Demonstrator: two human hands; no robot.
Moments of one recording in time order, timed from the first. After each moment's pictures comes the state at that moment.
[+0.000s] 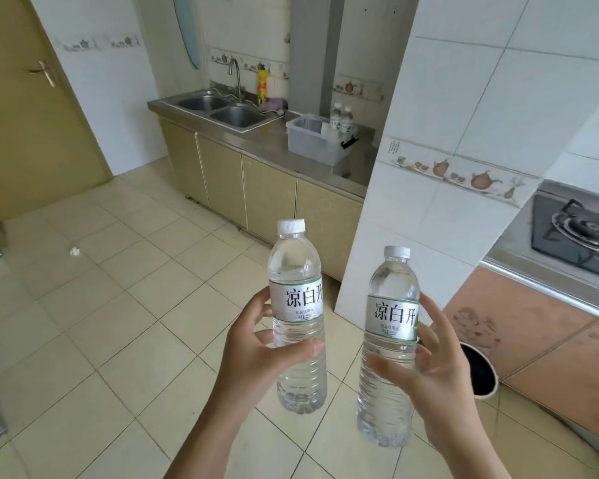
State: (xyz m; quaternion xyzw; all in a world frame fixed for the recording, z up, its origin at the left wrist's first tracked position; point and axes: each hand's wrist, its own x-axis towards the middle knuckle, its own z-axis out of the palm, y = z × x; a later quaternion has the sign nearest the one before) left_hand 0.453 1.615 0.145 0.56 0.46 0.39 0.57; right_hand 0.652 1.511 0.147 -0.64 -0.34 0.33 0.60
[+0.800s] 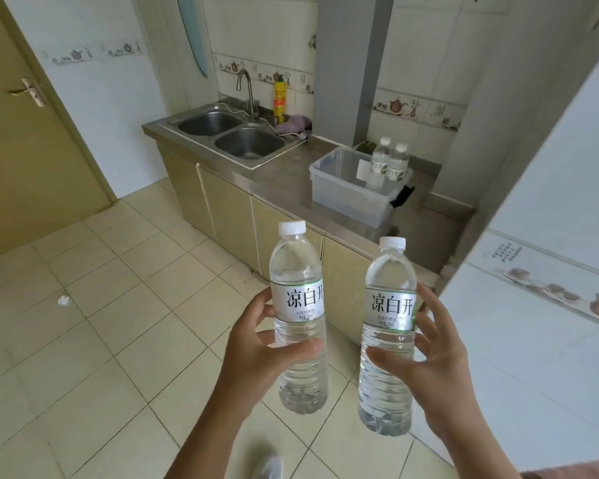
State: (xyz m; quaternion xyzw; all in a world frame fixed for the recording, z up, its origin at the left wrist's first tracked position) left_hand 0.578 2.072 0.143 0.55 0.49 0.38 0.56; right_hand 0.783 1.988 0.151 -0.63 -0.37 0.35 0.59
